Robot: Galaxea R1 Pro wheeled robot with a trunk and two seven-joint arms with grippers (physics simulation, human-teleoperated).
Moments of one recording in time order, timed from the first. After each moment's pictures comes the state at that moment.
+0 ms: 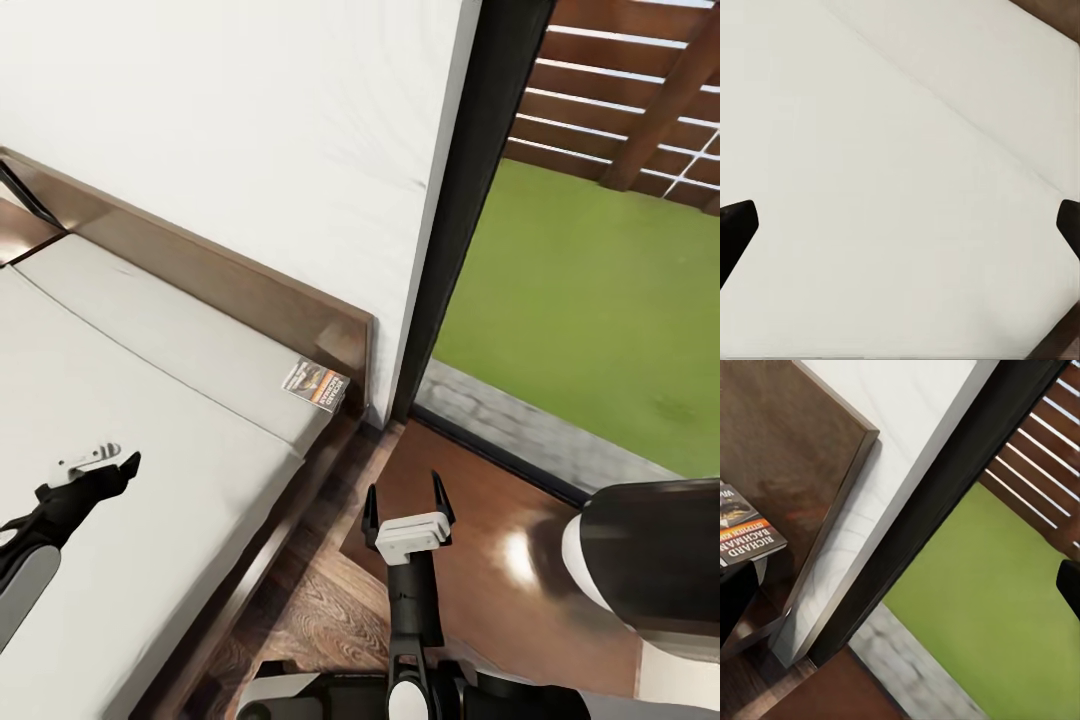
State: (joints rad) left arm -0.30 0.50 0.03 -1.56 0.67 0.37 0.33; right arm -0.65 -0.20 1.43 -1.55 -0.15 0.32 -1.39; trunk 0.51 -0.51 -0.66
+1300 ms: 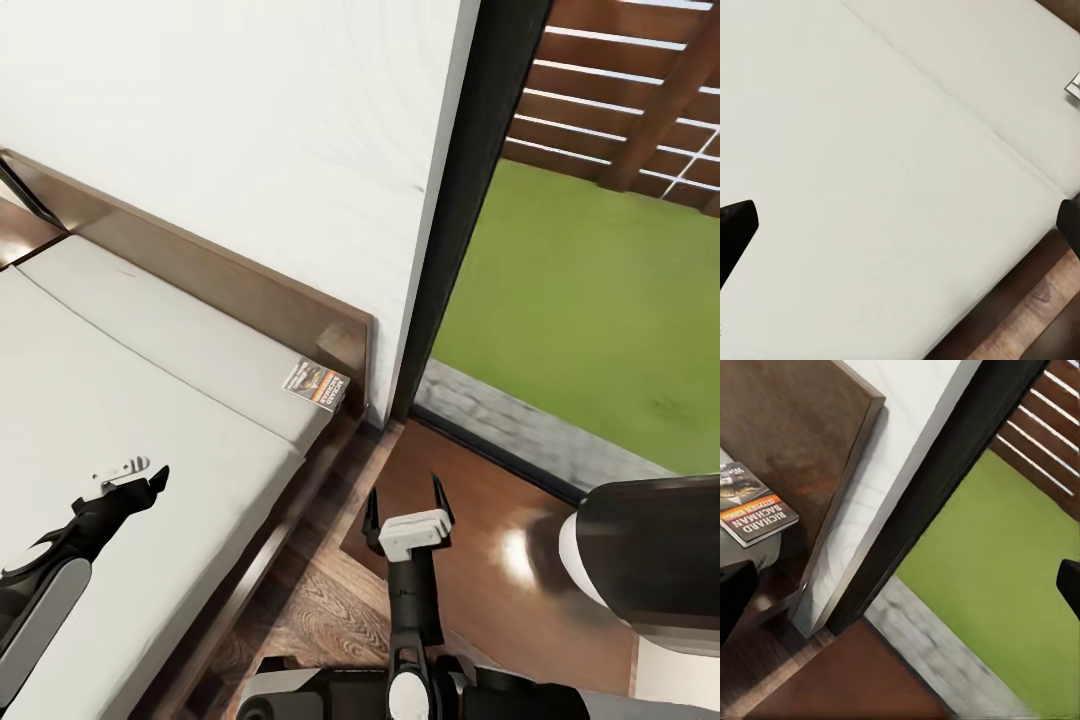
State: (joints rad) left arm -0.28 0.41 -0.01 -1.56 0.66 0.38 0.32; right arm -0.65 -0.20 1.42 -1.54 -0.24 0.29 -1.38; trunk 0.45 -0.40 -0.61
